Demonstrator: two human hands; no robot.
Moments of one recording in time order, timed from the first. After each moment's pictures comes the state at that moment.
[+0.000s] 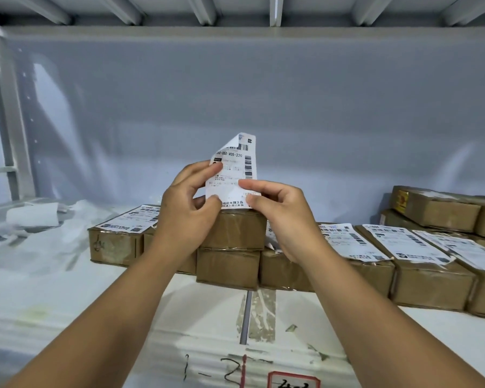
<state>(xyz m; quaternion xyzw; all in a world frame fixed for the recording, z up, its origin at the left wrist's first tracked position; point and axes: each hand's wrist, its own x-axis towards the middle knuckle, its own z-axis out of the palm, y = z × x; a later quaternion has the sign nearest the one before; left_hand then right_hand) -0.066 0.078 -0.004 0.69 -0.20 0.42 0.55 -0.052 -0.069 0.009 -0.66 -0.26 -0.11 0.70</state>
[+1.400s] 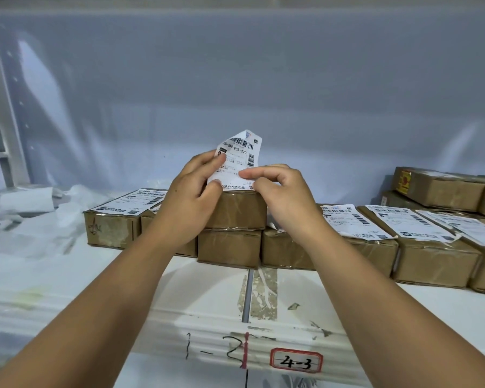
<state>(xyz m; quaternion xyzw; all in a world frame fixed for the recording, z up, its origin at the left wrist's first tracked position) -0.062 0.084 -0.011 0.81 -0.17 0.37 0.41 -0.050 -0.066 0.003 -0.76 -0.21 -0.20 0.58</state>
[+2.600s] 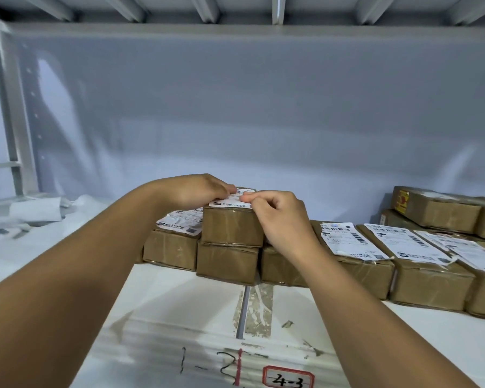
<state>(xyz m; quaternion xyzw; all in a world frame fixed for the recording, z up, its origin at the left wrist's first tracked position) -0.045 0.098 0.052 0.96 -0.15 0.03 0.23 -0.056 -0.071 0.004 -0.81 -0.20 -0.22 0.51</state>
